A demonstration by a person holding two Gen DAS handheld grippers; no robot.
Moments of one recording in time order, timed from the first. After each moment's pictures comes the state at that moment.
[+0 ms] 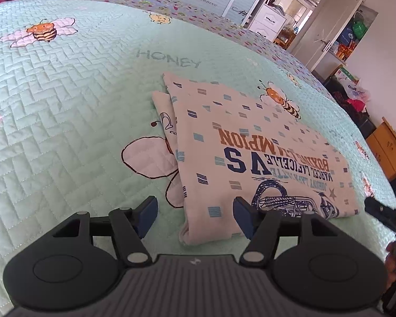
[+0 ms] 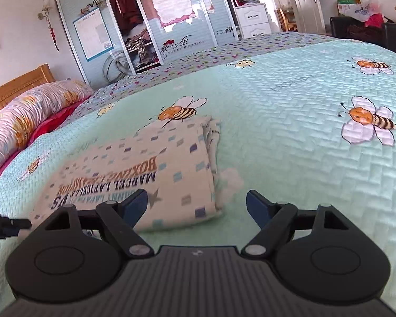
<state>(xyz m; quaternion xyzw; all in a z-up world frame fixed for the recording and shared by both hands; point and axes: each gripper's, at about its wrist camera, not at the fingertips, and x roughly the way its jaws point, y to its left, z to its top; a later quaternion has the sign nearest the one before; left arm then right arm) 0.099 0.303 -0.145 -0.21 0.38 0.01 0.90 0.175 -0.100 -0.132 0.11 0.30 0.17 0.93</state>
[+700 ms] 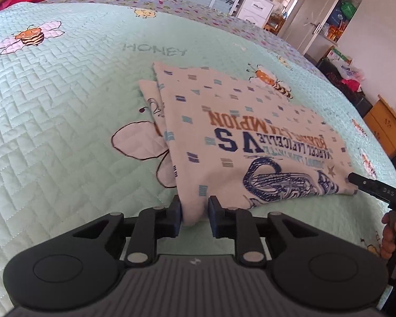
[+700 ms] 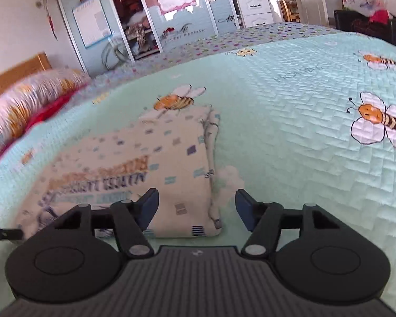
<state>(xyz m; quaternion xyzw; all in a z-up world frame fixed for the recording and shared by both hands) 0.092 0.297 -0.147 -0.18 0.40 -0.01 0.90 0.196 -0.098 -0.148 0.09 0.33 0.15 0.93</state>
